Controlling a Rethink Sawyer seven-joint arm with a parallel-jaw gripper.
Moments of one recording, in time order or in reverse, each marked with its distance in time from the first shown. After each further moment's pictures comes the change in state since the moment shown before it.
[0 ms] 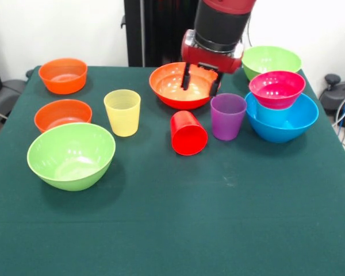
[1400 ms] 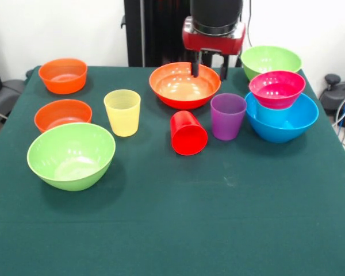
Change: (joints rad) arm -0.224 -0.058 0.227 0.150 0.024 0.000 -0.001
